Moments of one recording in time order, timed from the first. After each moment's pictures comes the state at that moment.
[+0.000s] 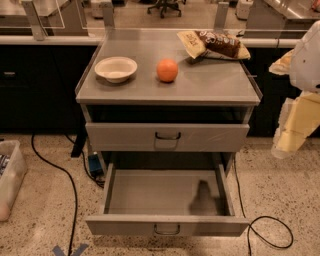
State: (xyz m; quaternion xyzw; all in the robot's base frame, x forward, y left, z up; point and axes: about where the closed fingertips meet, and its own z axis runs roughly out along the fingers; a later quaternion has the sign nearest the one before) arm 0.438 -0.217 0.976 -0.60 0.78 -0.03 0.16
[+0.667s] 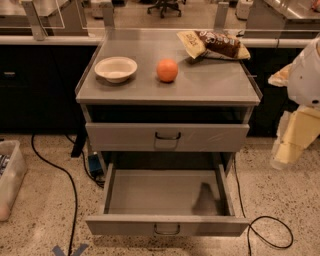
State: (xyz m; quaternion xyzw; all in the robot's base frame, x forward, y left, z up) arm 0.435 -0.218 0.954 -0.60 0.78 -0.03 0.16
